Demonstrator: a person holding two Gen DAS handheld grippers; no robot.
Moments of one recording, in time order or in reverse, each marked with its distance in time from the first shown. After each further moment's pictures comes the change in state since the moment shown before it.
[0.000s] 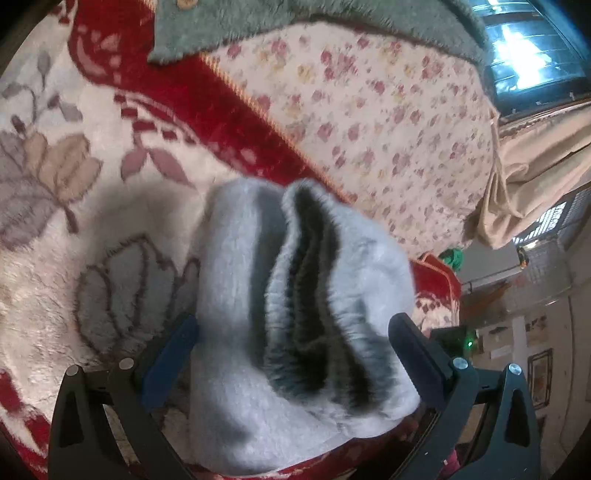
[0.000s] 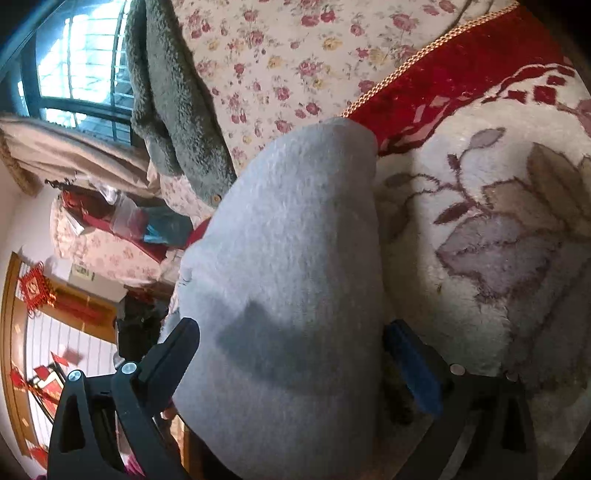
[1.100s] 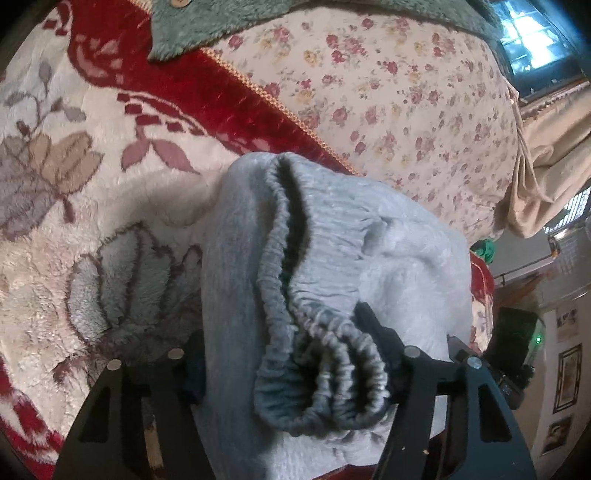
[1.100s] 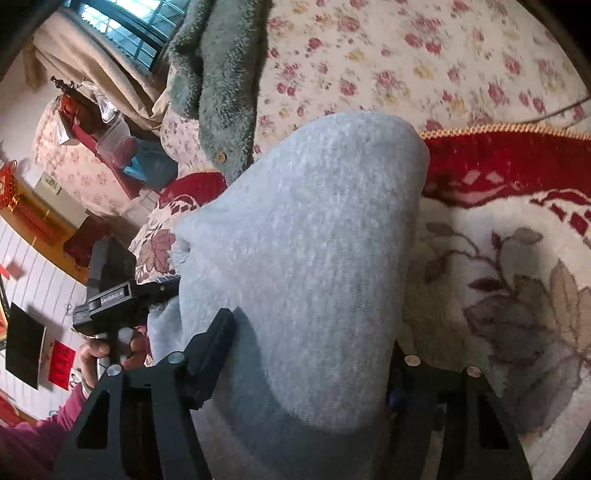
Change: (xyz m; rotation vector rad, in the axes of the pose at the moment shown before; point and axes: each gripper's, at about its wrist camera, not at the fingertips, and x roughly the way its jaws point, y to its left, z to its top) left arm 0.018 -0.018 -0.015 0.044 -0.023 0.130; right arm 0.017 0.072 0.005 -0.336 0.056 -0.201
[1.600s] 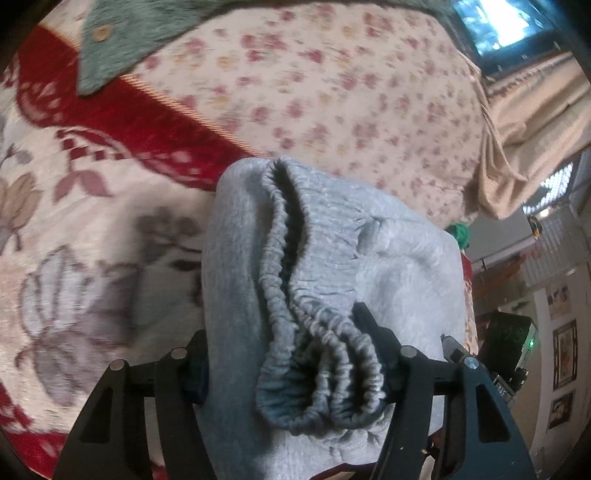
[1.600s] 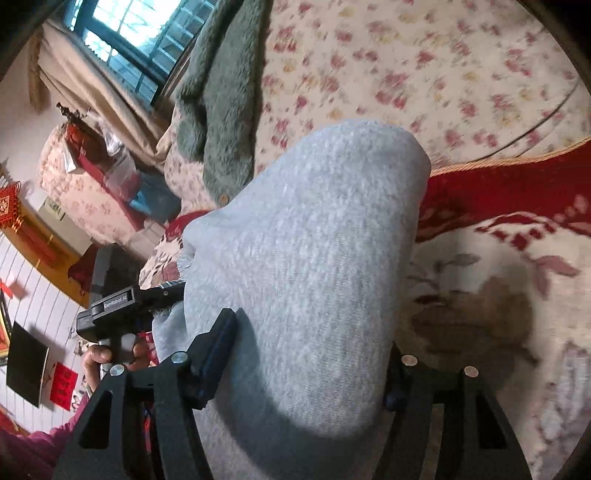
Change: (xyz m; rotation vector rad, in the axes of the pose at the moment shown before) left arm 0.001 -0.099 -0.004 0.091 0.015 -0.070; right arm -0.095 -0.016 0.005 0.044 -0.133 -0.035
